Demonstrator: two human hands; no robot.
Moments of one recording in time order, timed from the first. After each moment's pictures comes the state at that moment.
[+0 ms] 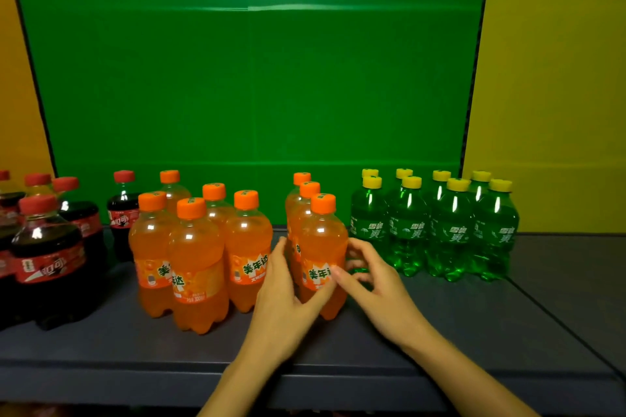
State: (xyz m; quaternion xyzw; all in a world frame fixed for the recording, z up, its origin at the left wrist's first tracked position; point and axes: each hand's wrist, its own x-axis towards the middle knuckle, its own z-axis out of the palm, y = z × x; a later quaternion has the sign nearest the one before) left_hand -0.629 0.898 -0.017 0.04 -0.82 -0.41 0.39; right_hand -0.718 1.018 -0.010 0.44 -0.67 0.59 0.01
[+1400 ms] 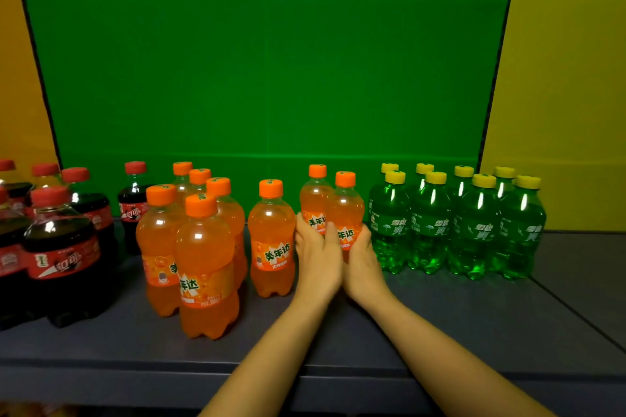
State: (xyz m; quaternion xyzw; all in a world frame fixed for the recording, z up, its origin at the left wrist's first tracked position) left_hand -0.689 0.886 0.008 0.15 -0.73 -0.56 0.37; right_hand -0.743 0.939 -0.017 0.27 -0.81 0.52 0.07
